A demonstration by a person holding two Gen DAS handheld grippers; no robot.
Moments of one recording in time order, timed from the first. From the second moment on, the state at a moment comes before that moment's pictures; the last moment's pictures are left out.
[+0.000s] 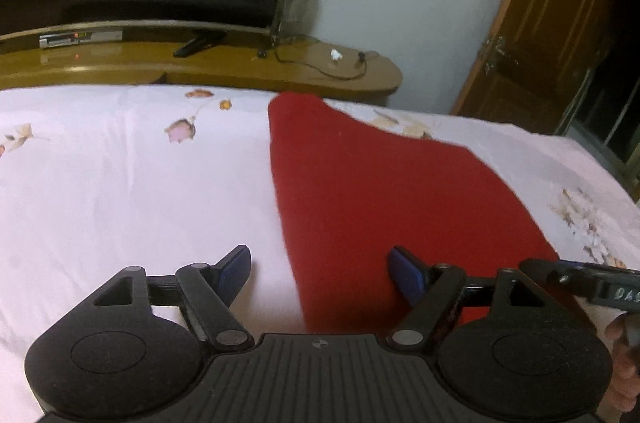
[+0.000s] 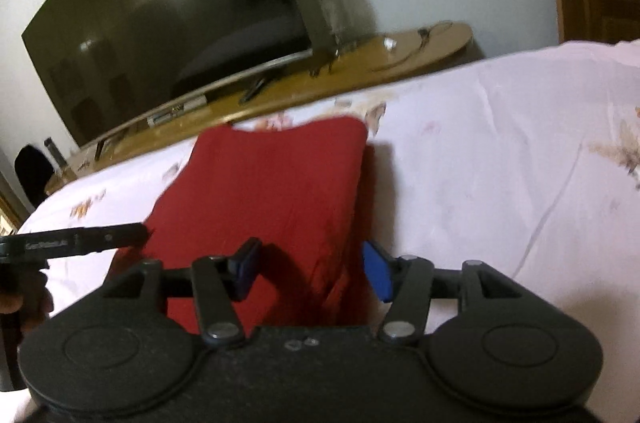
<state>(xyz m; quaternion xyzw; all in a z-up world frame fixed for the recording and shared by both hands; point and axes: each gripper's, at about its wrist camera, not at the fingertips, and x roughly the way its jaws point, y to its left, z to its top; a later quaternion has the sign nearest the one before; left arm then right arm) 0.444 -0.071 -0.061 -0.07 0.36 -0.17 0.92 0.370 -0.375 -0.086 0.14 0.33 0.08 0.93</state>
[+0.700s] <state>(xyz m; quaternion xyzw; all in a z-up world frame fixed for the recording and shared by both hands) 0.386 -0.057 -0.043 -0.05 0.34 -0.17 0.93 0.325 -0.370 -0.080 0.15 0.37 0.11 0.91</state>
